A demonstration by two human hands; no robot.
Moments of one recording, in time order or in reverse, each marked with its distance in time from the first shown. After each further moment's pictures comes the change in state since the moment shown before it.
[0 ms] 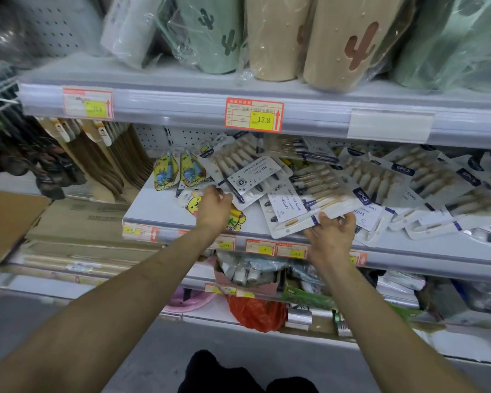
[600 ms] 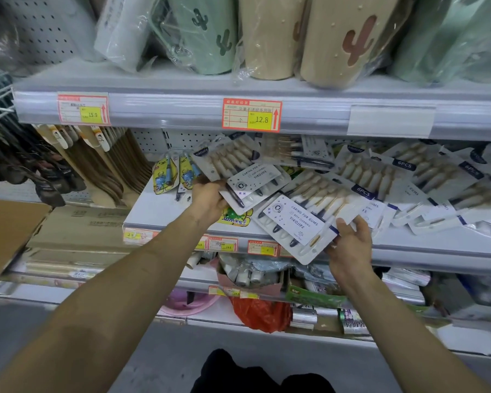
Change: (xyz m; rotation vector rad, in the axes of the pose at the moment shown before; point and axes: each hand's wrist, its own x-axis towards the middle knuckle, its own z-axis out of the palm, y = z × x) left_hand 0.041 0.017 0.001 -0.842 -0.066 -0.279; right_hand -0.003 -0.014 -0.035 -0.112 0.043 0.050
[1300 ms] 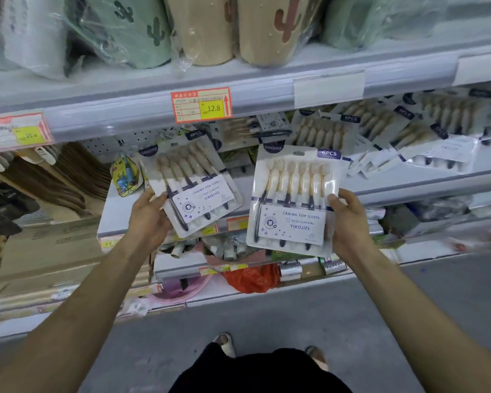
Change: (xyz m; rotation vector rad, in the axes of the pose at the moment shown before) left_hand -0.034 0.018 -0.087 0.249 -0.178 -0.042; right_hand -0.050 -0.035 -0.047 -0.213 0.110 -0.052
